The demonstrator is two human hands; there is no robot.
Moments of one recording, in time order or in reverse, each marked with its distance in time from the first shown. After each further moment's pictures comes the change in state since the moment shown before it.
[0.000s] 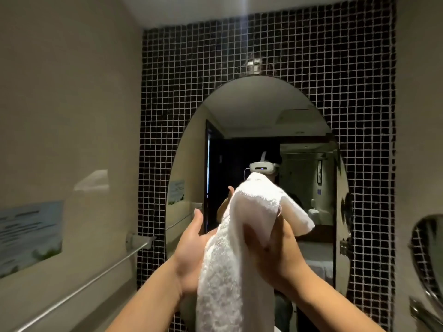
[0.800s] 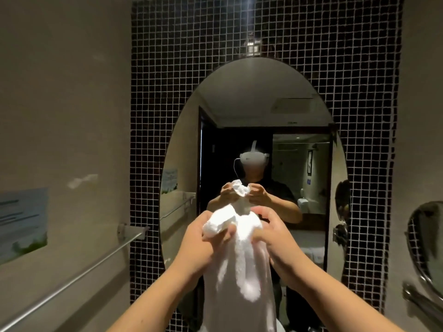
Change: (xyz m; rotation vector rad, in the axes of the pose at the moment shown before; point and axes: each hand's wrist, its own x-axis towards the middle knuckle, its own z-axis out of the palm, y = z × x) left_hand 0.007 -0.020 -0.015 0.748 0.450 0.576; right_hand 0.010 0.047 0.002 0.252 -0.095 0.496
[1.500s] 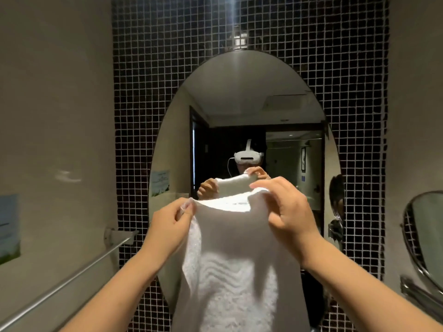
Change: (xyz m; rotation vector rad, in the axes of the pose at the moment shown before) left_hand 0.052 -0.019 -0.046 0.673 0.181 0.250; right_hand 0.019 -0.028 -0.041 -0.852 0.329 -0.793
